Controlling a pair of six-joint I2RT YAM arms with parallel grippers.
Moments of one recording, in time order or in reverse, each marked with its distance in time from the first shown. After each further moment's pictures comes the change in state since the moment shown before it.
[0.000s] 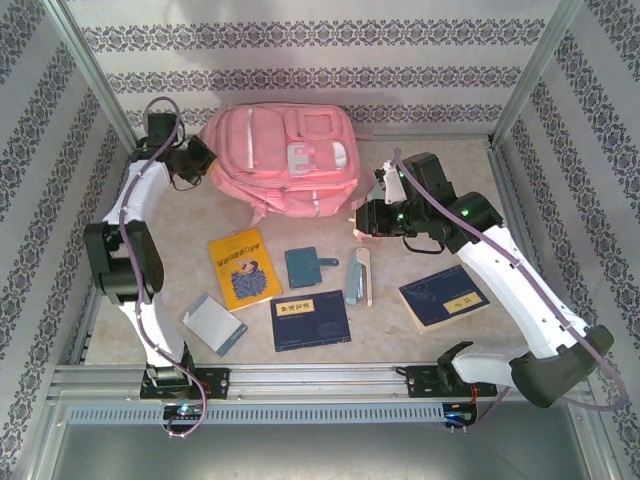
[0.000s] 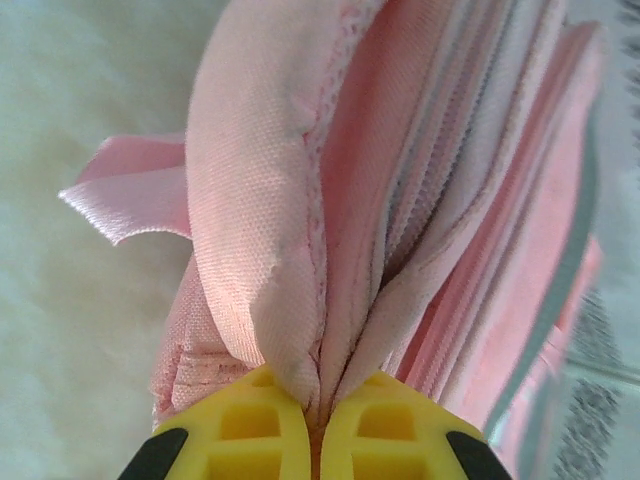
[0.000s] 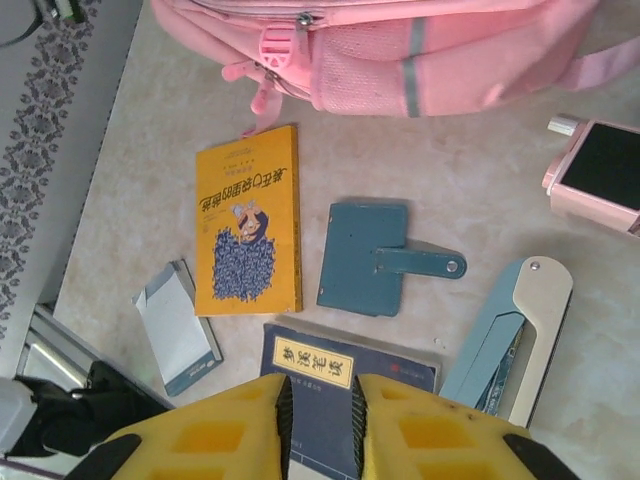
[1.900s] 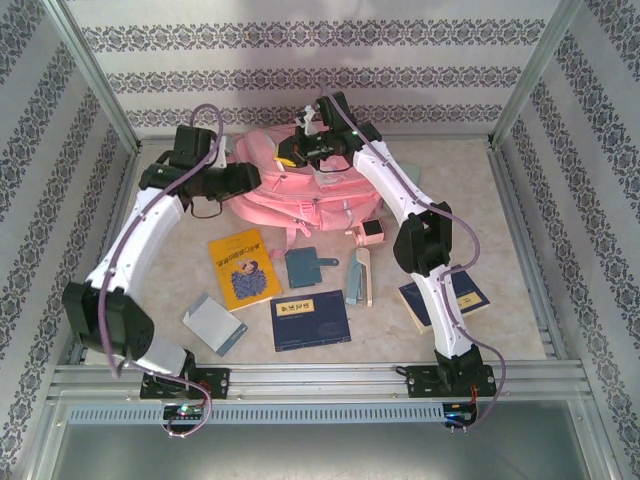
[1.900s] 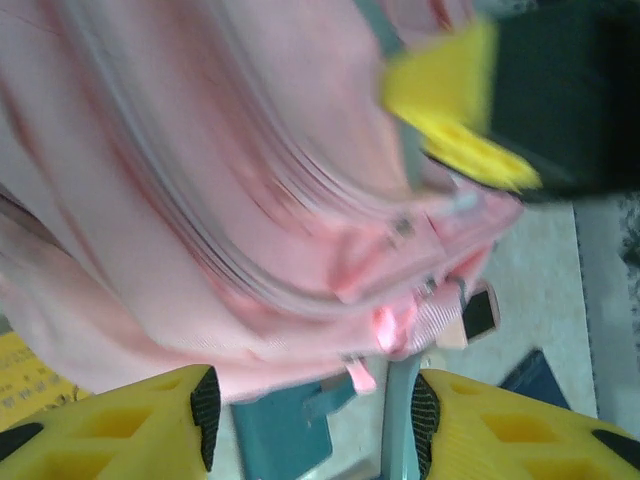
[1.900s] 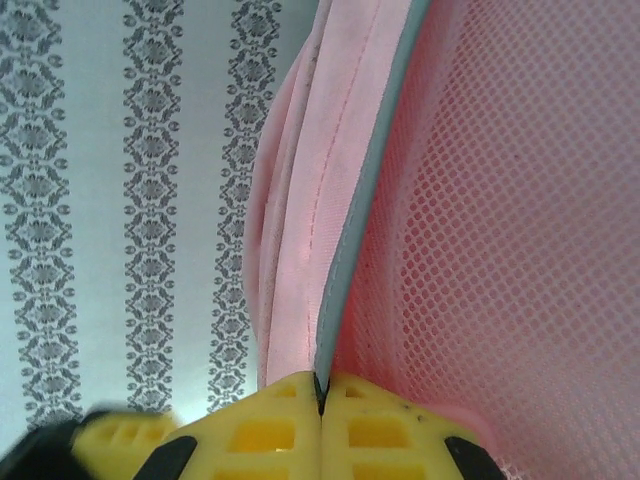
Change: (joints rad) left arm -0.304 -0.376 -0.139 -0.259 -0.051 0.406; right arm -0.049 1.143 1.044 0.241 -0.497 0.352
